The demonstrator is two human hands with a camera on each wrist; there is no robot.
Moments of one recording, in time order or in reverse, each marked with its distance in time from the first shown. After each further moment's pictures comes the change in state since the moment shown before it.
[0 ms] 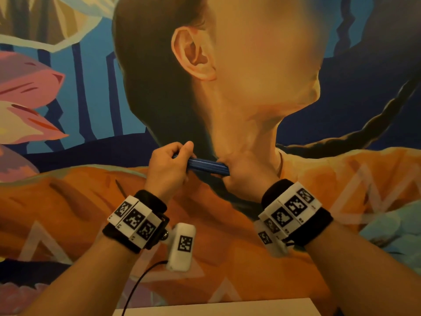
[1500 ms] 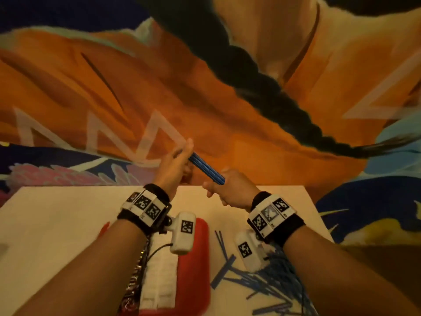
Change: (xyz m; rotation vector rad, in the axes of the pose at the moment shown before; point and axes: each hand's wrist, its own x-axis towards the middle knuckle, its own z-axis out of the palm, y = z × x) left_hand -0.165 -0.199 0.050 -0.153 -0.134 -0.740; right_hand -0.141 0.066 0.244 0.762 -0.548 0.452
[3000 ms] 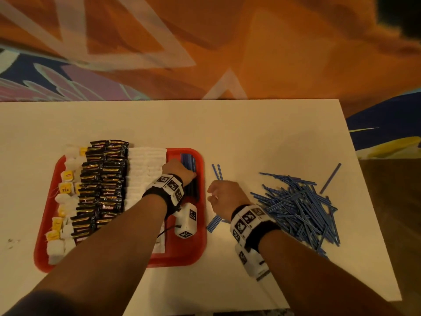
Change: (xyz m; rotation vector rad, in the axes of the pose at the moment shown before) left_hand 0.058 -0.307 0.001 0.997 -0.091 -0.756; right_hand 0.045 0.234 0.171 -0.177 -0.194 0.394
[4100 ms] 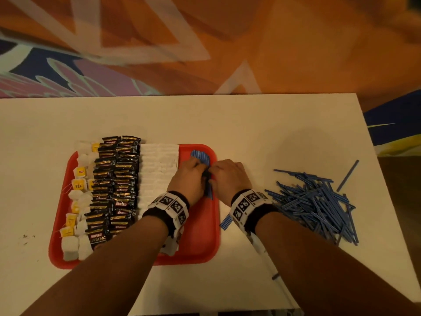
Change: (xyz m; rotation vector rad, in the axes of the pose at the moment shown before) left_hand -0.016 -0.047 0.014 0.215 0.228 0.762; right_hand 0.038 -0.024 0.012 -0.463 0.201 -0.322
